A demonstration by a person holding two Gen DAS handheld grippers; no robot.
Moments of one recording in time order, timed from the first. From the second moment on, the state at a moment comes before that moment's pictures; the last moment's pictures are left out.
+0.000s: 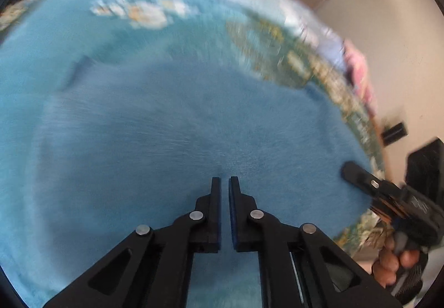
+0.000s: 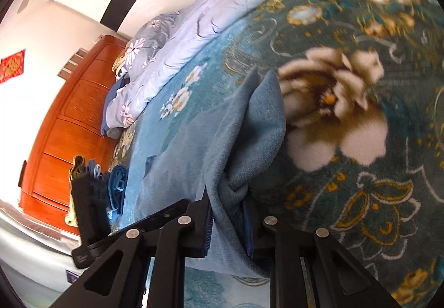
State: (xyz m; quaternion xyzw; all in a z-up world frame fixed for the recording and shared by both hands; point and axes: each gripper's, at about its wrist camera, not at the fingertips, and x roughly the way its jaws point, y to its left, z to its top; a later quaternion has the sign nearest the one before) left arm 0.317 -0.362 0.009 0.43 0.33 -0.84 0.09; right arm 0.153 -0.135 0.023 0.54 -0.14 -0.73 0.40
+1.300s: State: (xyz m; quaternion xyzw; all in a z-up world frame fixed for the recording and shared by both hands) left arm 0.487 -0.424 0.011 0.35 0.40 -0.83 0.14; right arm 0.304 -0.335 0.074 0.50 0.07 -0.70 0.50
